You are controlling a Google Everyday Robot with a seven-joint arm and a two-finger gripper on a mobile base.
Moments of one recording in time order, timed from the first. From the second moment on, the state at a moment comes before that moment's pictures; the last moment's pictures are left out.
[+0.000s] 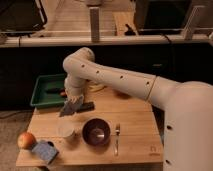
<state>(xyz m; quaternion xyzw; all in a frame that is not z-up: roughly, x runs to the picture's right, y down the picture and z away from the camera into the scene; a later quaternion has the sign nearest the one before) -0.174 0.043 0.714 -0.22 -0.27 -0.38 0.85</state>
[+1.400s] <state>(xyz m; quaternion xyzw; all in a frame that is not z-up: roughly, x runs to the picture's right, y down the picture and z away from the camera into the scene) -0.208 0.106 0.680 -0.24 -0.25 -0.45 0.82</state>
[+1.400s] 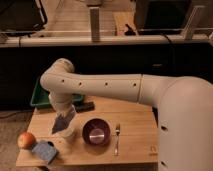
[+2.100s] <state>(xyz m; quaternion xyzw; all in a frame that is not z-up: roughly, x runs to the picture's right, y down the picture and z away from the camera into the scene) -0.215 0.116 0.686 -0.25 -0.27 -0.47 0.81</state>
